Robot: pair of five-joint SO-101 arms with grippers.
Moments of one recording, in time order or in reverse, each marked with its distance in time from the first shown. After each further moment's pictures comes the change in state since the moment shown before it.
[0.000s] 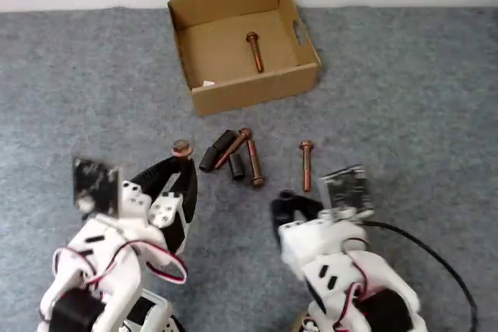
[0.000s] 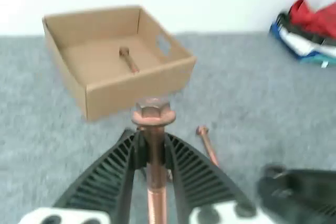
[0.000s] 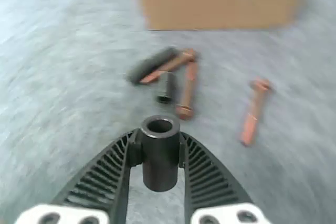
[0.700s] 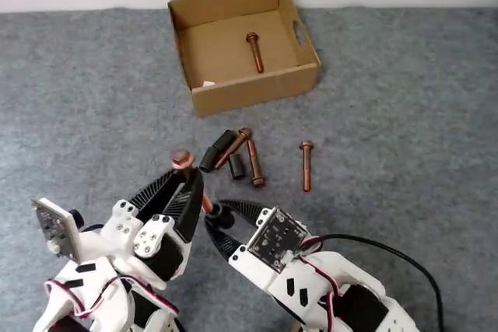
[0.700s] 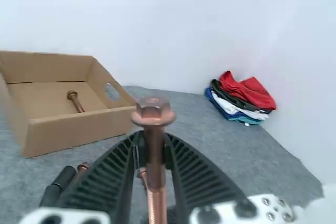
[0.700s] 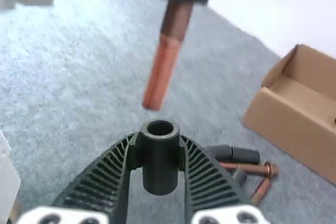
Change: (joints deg) left arm 7.0 -13.4 3.5 -3.6 11.3; right arm -20.4 0.7 7.7 -23.6 17.8
